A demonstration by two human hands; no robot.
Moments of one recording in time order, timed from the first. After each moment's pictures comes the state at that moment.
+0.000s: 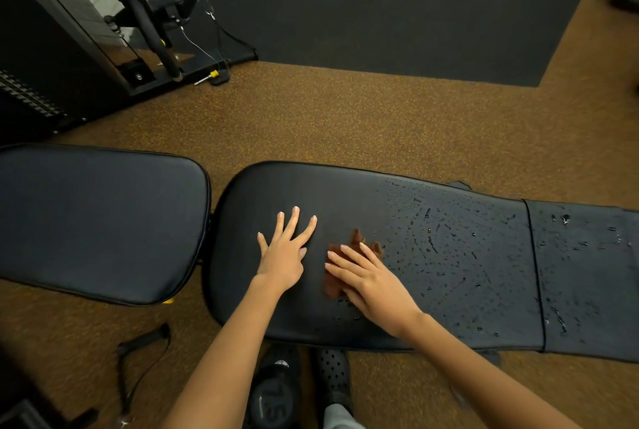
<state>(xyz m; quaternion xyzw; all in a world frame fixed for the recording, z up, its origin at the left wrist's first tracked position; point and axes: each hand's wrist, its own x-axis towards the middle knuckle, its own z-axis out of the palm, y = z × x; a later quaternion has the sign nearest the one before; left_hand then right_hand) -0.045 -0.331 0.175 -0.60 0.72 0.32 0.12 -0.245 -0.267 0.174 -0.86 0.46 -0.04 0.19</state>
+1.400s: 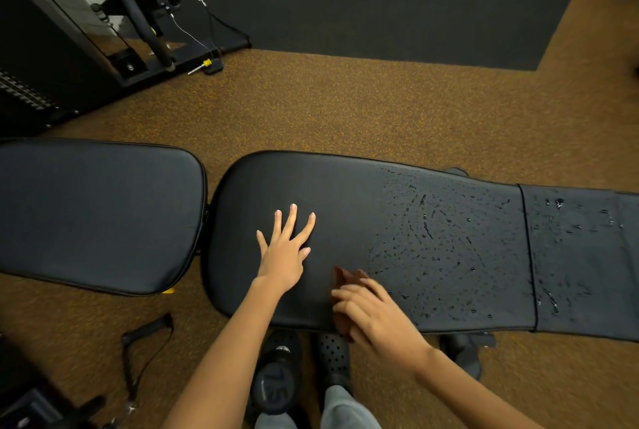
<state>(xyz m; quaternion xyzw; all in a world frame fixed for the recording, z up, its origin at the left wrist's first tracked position) -0.049 -0.313 0.177 -0.60 0.72 0.32 0.13 -0.245 -0.203 0.209 -0.86 0.45 -0.03 0.25</state>
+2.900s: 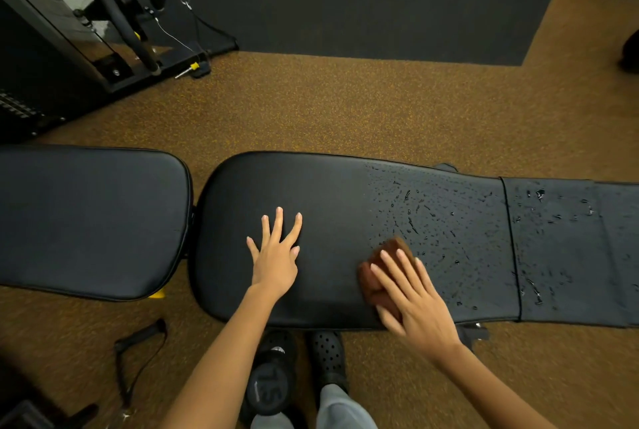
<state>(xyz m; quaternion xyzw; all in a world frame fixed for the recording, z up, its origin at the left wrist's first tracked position) -0.063 -0.300 0.176 -0.64 0.69 0.32 0.09 -0.318 -0.183 0.180 -0.80 0.59 0.03 0.12</state>
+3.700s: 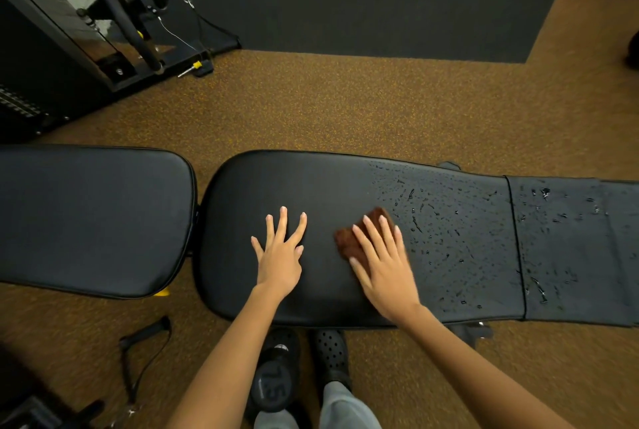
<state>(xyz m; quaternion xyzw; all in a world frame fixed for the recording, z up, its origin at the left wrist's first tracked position) -0.062 -0.299 0.175 -0.64 0.69 0.32 0.08 -0.264 -0.244 0.173 -0.74 0.66 0.00 0.16</state>
